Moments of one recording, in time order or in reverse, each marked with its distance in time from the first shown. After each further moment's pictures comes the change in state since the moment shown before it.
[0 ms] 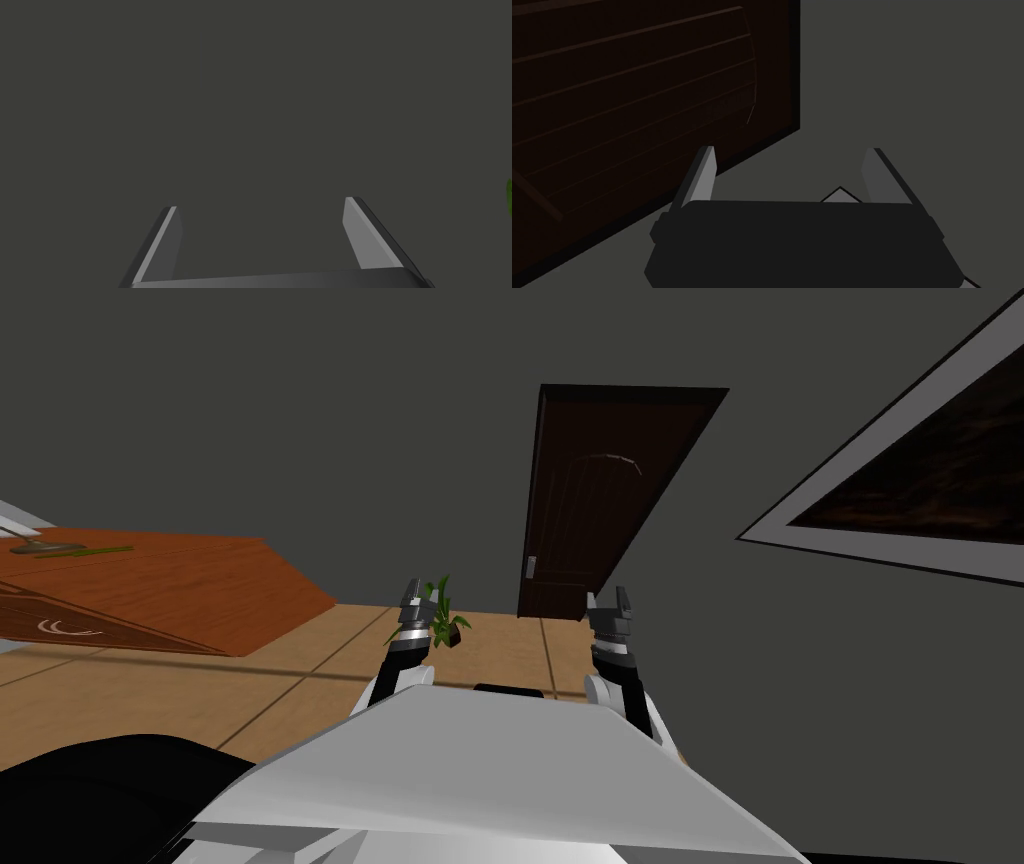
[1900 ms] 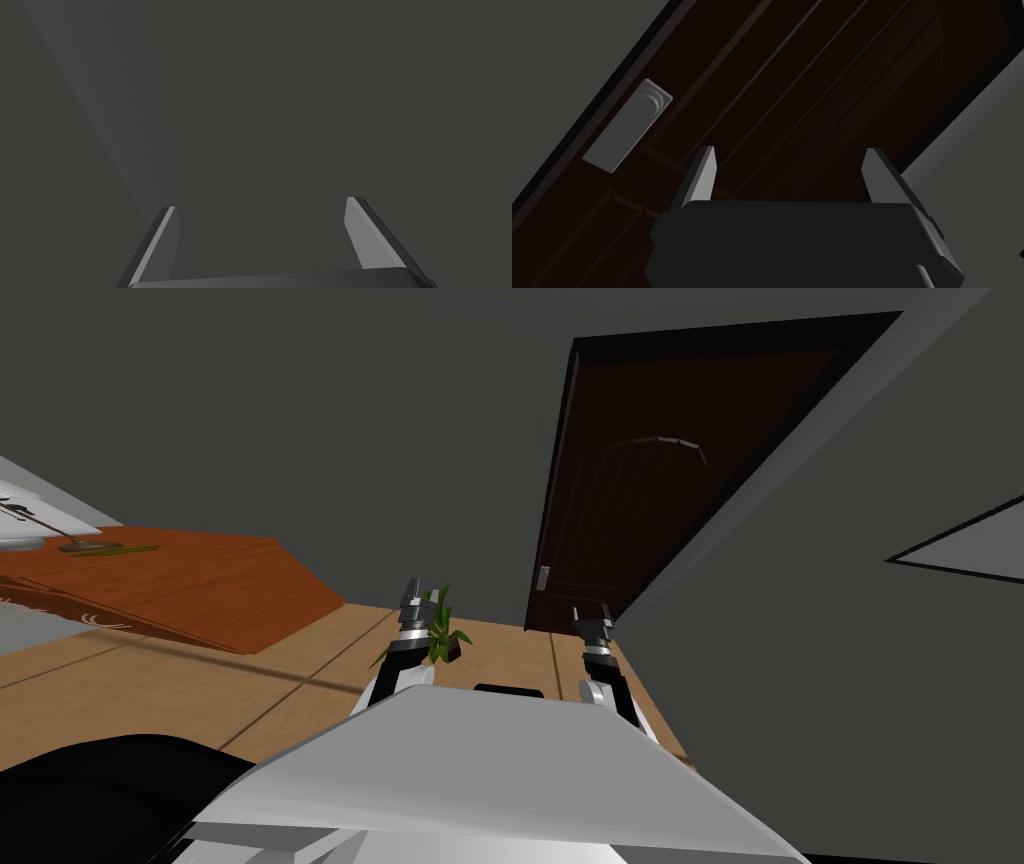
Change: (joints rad) arm -0.027 -0.052 0.034 0.229 -0.191 0.078 -0.469
